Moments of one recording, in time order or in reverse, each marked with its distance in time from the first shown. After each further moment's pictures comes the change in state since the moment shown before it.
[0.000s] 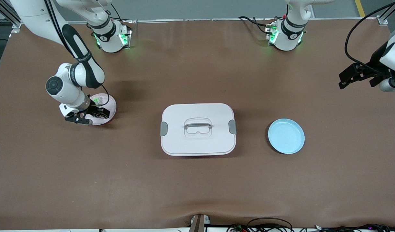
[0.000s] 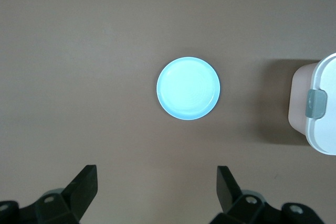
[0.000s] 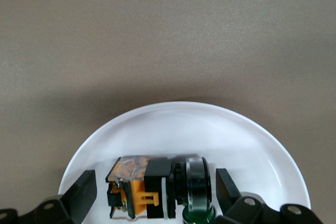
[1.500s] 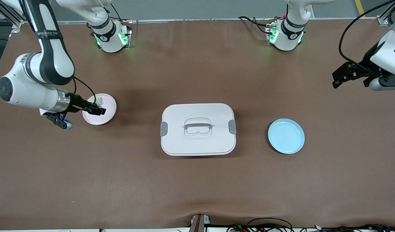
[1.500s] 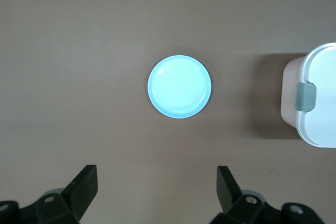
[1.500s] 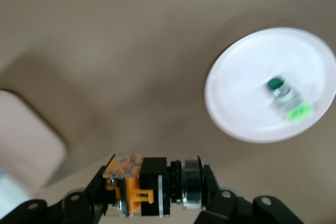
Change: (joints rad) left arm -0.043 0.004 -0.011 0.000 -0.006 0.000 0.000; right arm 0.052 -0.163 0.001 0.468 0.219 -0.811 0.436
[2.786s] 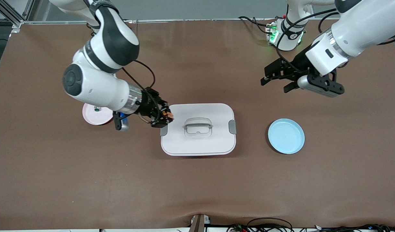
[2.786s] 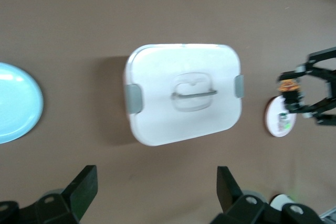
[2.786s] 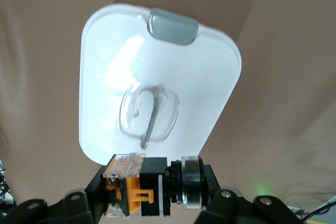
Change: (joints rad) left arm -0.099 0.012 -0.087 -0.158 -0.497 0.346 -0.036; right arm 0.406 0.314 0.003 0.644 0.190 -0.038 1.130
